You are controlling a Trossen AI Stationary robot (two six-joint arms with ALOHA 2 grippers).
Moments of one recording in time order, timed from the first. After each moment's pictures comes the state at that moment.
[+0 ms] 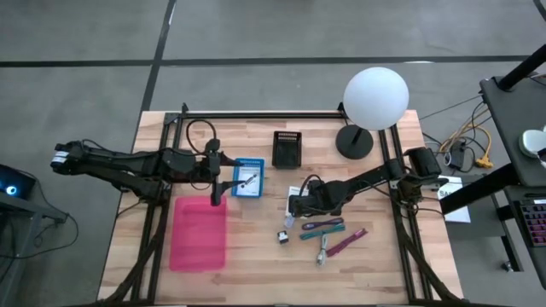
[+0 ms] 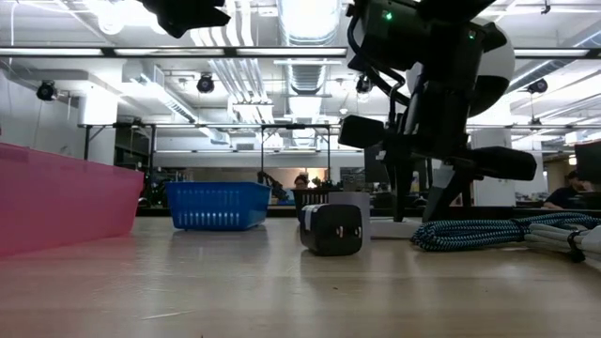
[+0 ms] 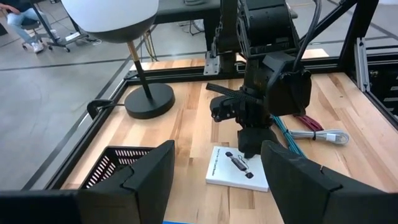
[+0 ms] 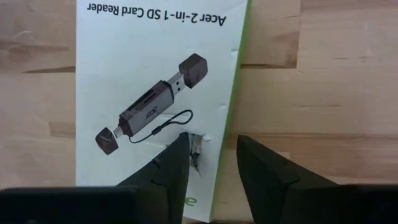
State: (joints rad) left arm -0.12 0.91 0.80 -0.17 -0.25 0.03; right arm 0.20 1.85 1.09 -0.61 0.16 1.82
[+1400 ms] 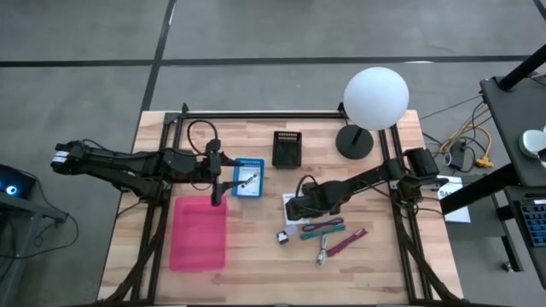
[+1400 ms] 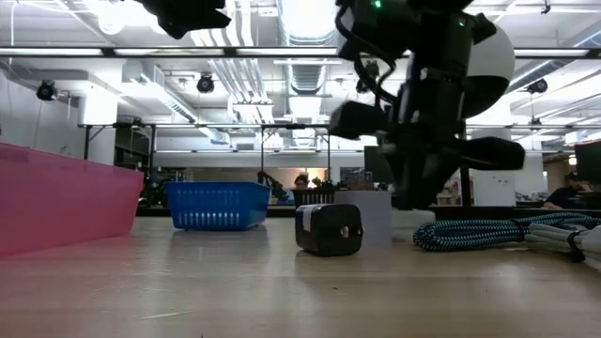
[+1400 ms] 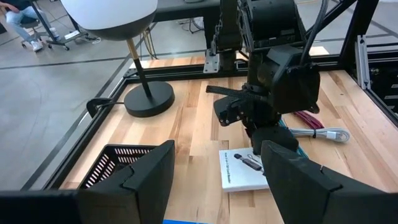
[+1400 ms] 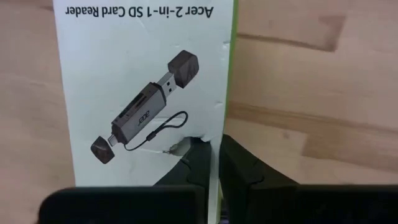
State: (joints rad) left arm -0.12 0.91 0.80 -0.17 -0.25 0.03; right arm 0.20 1.86 1.16 -0.65 0.10 1.64
